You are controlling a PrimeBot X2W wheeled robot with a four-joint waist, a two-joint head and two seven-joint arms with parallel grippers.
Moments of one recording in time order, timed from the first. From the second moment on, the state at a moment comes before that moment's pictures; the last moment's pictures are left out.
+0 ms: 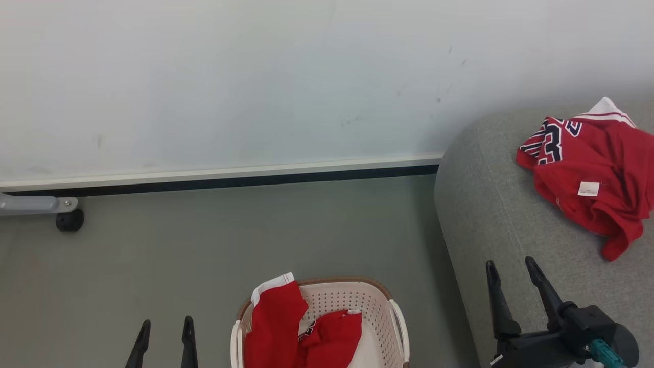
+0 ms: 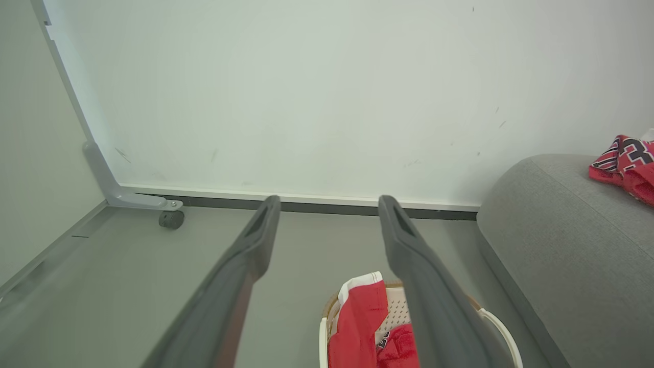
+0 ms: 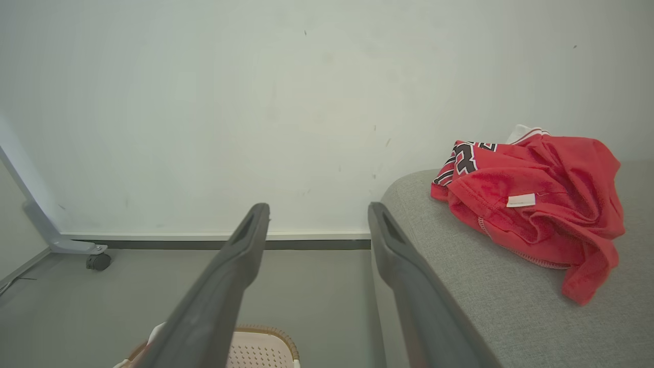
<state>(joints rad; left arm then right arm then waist) 0.17 0.16 -0.16 0.06 -0.36 0.12 -0.25 -0.06 -0.22 0.32 0.15 0.33 -0.12 -0.26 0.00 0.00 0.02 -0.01</state>
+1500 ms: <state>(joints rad) -0.54 0.05 -0.58 0.68 -0.15 0.03 -0.04 -0.46 -0.35 0.19 -0.10 0.25 -0.10 -0.26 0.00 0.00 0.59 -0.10</state>
